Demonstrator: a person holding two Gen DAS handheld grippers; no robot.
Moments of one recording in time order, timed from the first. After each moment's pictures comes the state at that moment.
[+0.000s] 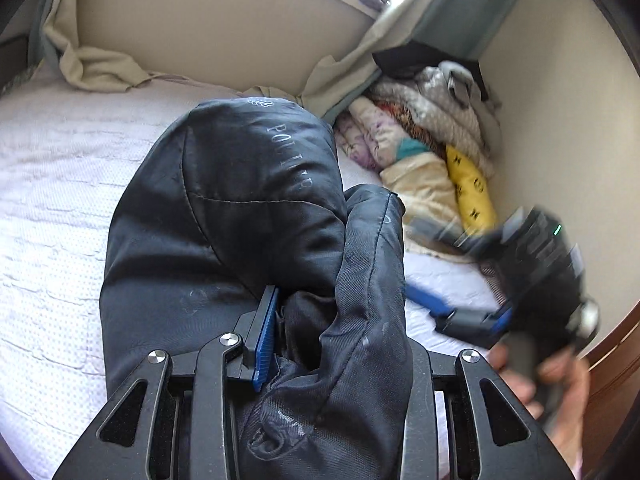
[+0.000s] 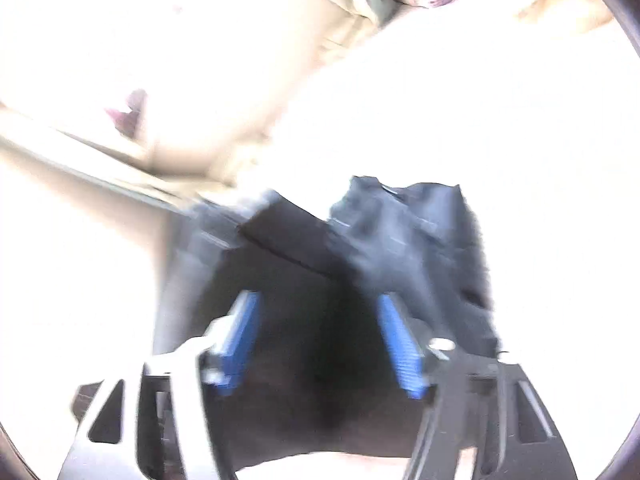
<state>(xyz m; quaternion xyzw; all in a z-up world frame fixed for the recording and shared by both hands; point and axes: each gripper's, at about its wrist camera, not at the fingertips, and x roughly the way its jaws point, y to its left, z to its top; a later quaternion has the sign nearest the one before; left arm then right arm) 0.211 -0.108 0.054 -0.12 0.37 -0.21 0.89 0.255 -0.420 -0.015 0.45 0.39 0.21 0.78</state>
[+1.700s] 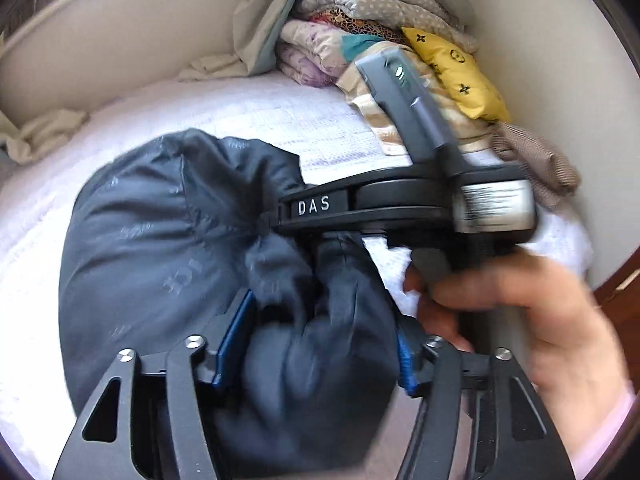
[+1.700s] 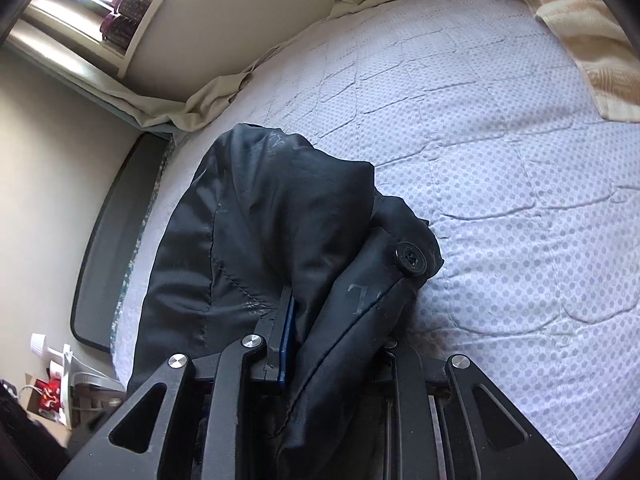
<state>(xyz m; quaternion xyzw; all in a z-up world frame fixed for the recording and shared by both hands) 0.210 -0.258 0.026 0.06 0.44 -0.23 0.86 0.304 -0.429 -0.065 0.25 0.49 0.21 0.81</state>
